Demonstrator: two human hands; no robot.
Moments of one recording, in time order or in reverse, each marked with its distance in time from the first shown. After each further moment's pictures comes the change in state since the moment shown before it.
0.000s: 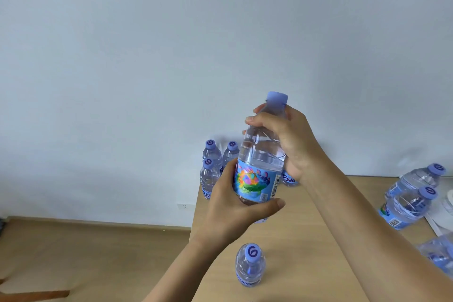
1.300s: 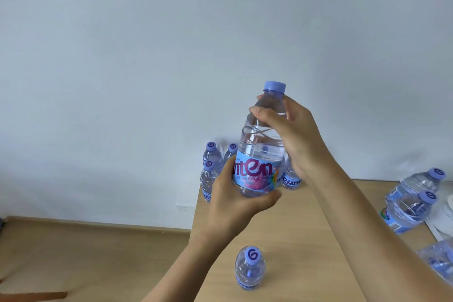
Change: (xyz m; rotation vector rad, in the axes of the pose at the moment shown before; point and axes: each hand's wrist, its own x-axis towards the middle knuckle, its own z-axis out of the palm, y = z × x) left_hand 0.007 0.008 0.004 0.034 0.107 0.022; right_hand 0.000 -0.006 0.000 -0.149 -0.001 -0.217
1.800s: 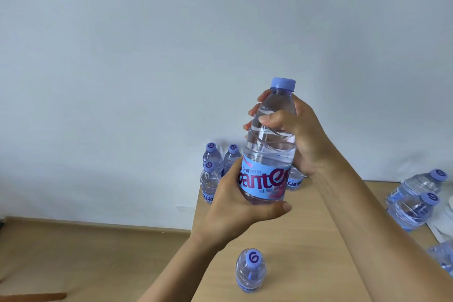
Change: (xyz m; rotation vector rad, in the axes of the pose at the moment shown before) left_hand 0.003 0.005 -0.007 -0.048 -0.169 -0.044; right_hand 0.010 -0.004 -0.010 0.222 -0.238 0.044
